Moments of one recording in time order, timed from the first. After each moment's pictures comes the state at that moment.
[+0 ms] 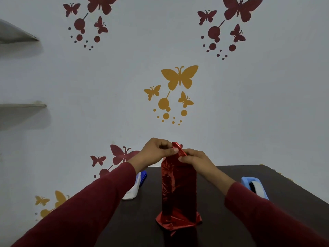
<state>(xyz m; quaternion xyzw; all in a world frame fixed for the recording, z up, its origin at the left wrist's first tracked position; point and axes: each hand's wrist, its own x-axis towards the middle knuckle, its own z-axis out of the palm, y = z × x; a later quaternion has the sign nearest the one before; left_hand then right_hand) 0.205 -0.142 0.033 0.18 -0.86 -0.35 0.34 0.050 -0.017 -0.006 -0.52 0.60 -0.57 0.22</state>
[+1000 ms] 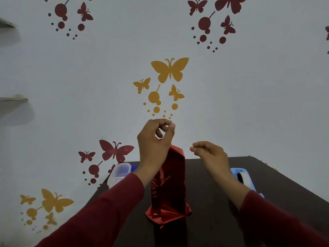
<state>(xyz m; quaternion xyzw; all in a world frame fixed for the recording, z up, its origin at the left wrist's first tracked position) 0.181 -0.061 0.024 0.12 -0.70 -0.21 0.67 0.031 0.031 -0.023 -0.40 0.62 -0.67 0.04</state>
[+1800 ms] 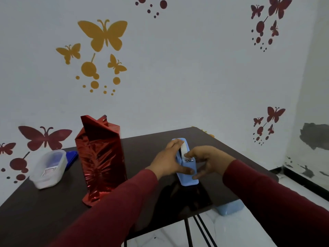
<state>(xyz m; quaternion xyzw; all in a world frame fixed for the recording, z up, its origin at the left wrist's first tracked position) -0.008 -0.009 -0.117 0.08 -0.96 -0.23 0.14 -0.083 0.143 -0.075 -0.10 0.77 -0.52 0.36</state>
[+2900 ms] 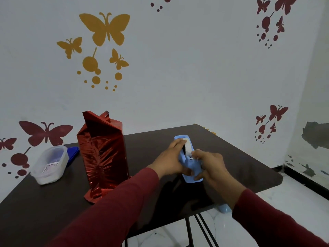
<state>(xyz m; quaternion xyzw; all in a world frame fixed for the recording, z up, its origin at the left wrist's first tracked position) -0.003 -0.009 -0.121 0.07 -0.96 -0.24 0.13 -0.064 0.145 -0.122 -0.08 0.65 -0.73 0.18</state>
